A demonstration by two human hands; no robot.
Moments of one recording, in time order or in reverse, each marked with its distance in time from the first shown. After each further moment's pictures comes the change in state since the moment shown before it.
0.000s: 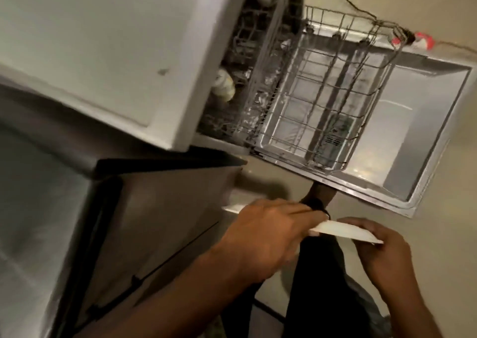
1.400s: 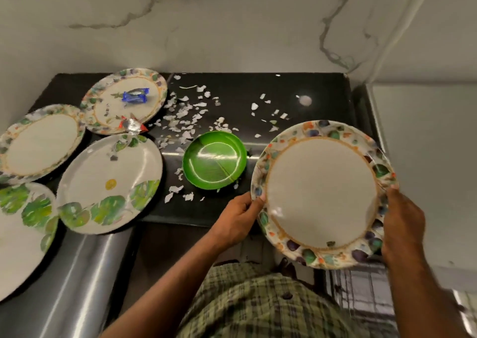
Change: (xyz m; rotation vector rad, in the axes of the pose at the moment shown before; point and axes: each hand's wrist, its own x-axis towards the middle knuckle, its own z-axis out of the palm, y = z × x) left_hand -0.373 -0.019 -0.041 -1.229 1.442 -0.840; right_hand -0.124 -0.390 0.242 -0.164 -0.416 -0.471
